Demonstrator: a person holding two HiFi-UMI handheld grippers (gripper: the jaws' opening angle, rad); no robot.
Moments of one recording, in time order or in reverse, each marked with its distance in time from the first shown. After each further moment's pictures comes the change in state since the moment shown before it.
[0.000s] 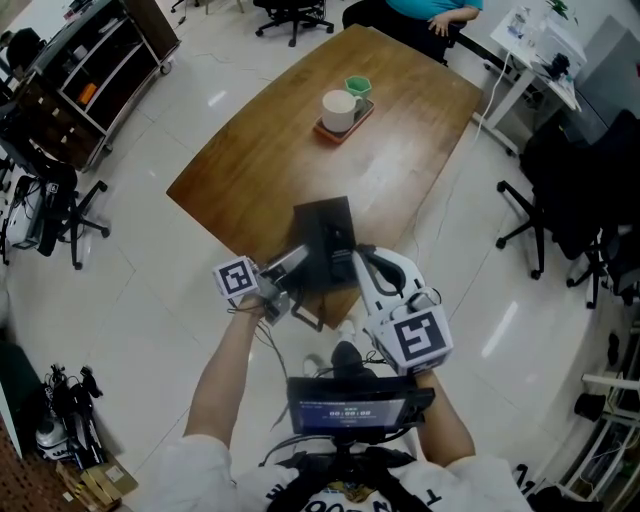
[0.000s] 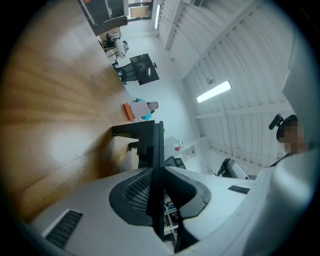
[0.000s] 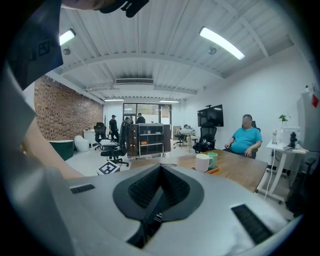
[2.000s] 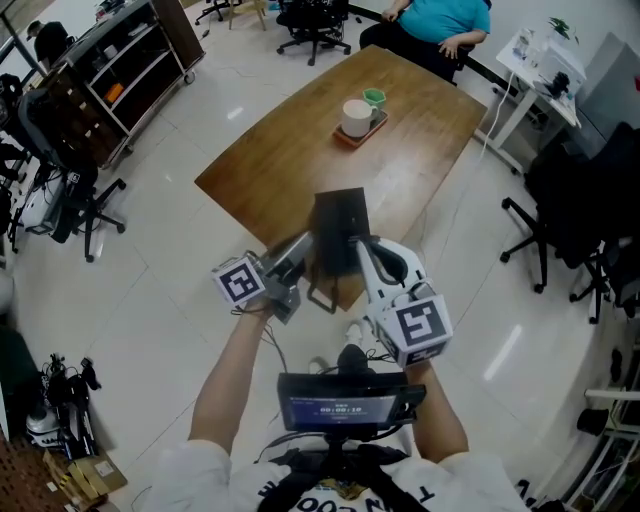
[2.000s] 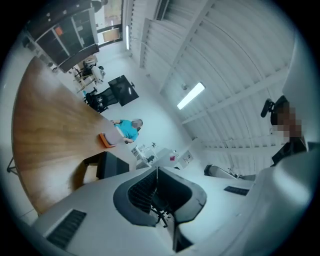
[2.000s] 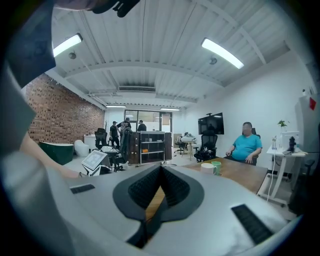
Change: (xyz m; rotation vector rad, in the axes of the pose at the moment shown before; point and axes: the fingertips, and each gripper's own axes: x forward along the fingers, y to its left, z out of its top) left arm -0.048 -0.125 0.021 0.228 -0.181 -0.085; right arm -0.031 0.046 0.027 0.002 -0.101 -0.016
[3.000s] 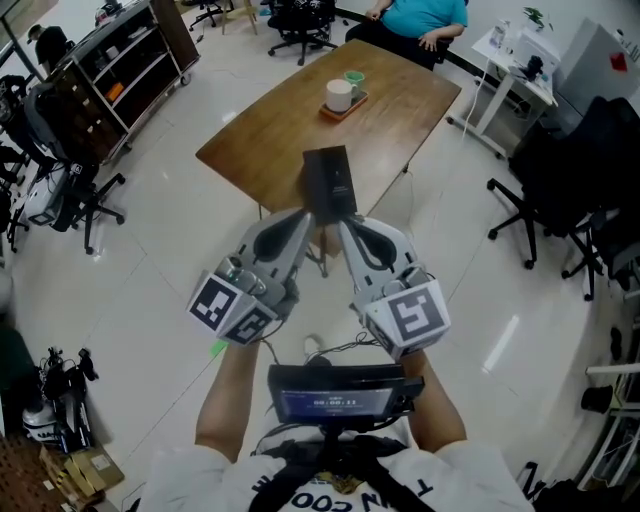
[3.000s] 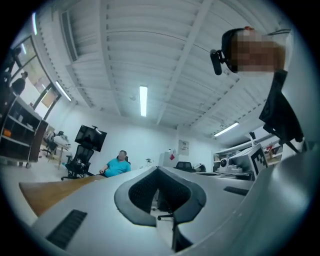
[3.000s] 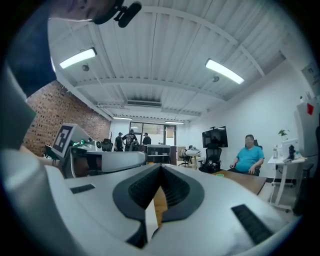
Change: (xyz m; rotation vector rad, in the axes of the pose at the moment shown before) left arm -0.067 -0.263 -0.034 0.731 -0.080 -0.097; right arm -0.121 0.087 0.041 -0.059 -0.157 0.046
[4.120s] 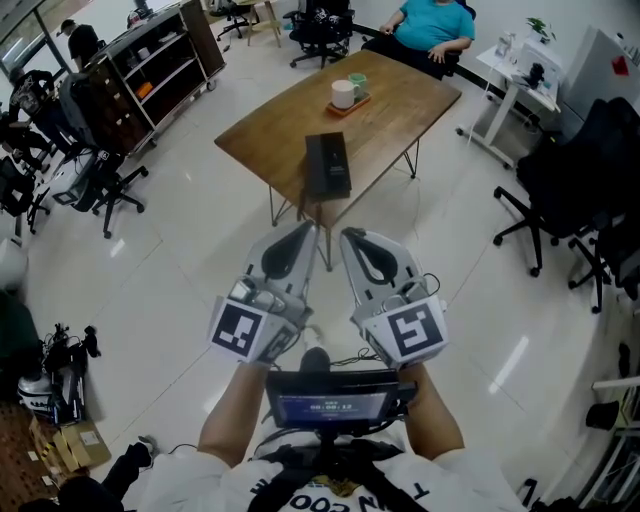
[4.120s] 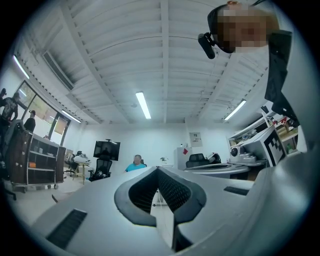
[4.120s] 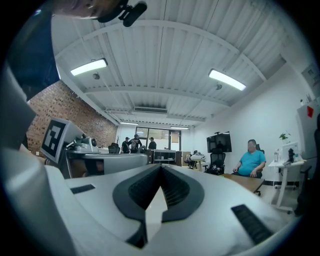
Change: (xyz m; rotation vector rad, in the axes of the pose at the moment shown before) left arm -0.046 -0.138 0.001 0.266 0.000 0.208; right arm -0.136 0.050 0.008 -0.016 -0.070 0.056
